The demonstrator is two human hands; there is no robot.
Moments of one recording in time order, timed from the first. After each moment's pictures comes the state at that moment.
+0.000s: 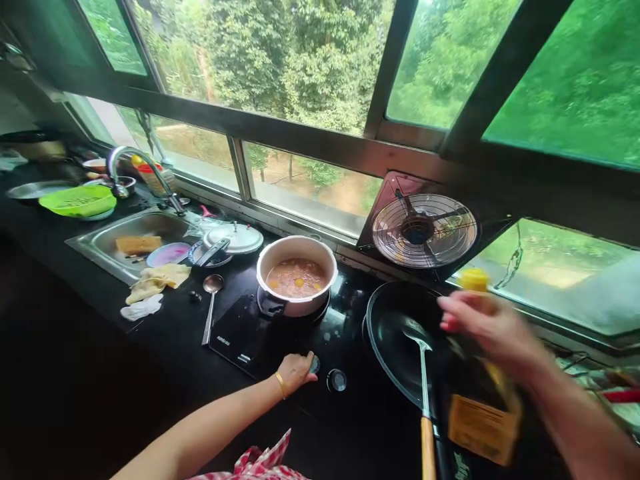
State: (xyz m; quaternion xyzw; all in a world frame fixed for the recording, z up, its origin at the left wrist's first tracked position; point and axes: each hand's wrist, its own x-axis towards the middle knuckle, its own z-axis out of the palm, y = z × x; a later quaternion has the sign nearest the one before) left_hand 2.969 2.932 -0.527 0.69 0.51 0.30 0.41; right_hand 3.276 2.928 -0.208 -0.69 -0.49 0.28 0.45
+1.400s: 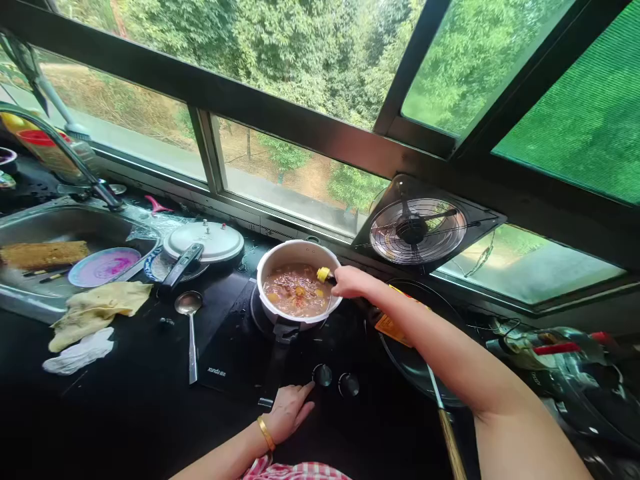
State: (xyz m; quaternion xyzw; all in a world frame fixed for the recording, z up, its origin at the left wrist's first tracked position) left_hand 2.895 2.912 -0.507 0.85 0.38 0.06 0.35; right_hand 3.054 3.085 -0.228 -0.66 -0.71 0.12 -0.21
